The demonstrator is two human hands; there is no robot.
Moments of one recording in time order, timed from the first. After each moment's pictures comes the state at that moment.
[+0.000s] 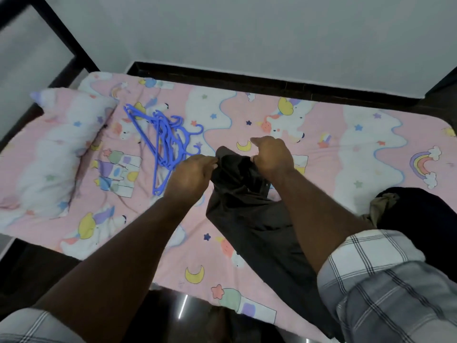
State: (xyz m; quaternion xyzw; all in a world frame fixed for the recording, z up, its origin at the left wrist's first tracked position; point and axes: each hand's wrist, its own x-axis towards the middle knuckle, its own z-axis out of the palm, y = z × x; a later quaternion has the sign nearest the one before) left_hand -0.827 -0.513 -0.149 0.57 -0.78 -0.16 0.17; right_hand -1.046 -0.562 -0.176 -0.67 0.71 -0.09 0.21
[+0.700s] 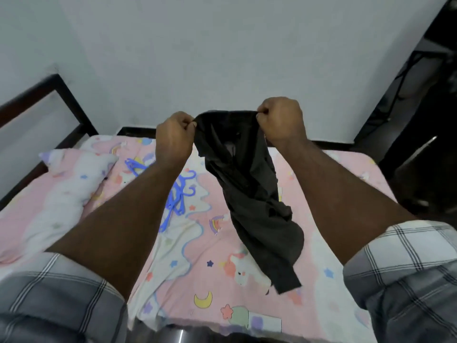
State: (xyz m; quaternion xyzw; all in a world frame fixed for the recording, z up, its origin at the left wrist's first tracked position) left_hand -0.784 -0.533 0.041 0.61 -0.67 -0.13 0.41; right_hand -1.020 -0.498 0.077 -0.63 0.70 -0.33 -0.03
